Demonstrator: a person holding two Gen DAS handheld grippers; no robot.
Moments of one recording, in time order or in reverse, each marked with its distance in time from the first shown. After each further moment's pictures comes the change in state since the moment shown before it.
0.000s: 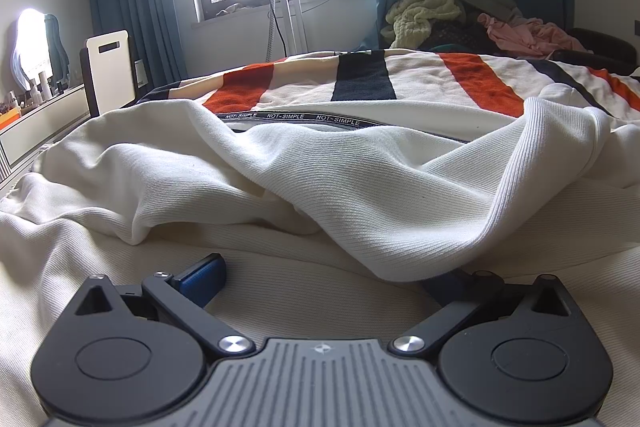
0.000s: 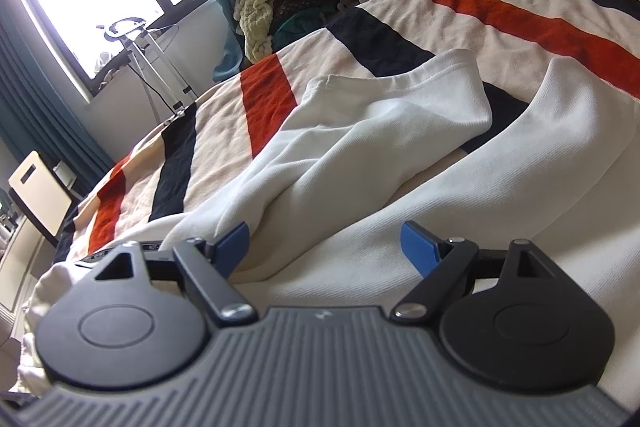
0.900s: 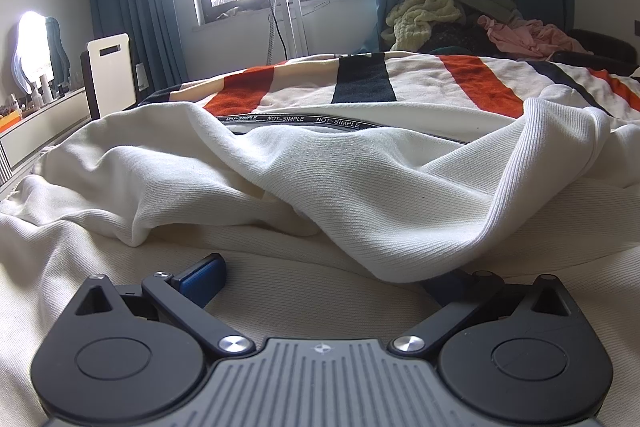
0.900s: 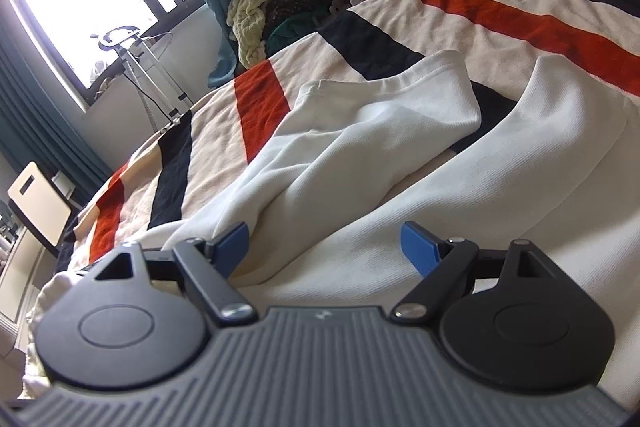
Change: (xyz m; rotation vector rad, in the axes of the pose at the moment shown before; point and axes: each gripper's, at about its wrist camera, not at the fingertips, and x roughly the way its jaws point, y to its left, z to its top) left arm 0.000 -0.002 -0.001 0.013 -0.010 0.011; right arm -0.005 -0.005 0.002 0.034 -0.006 -0.010
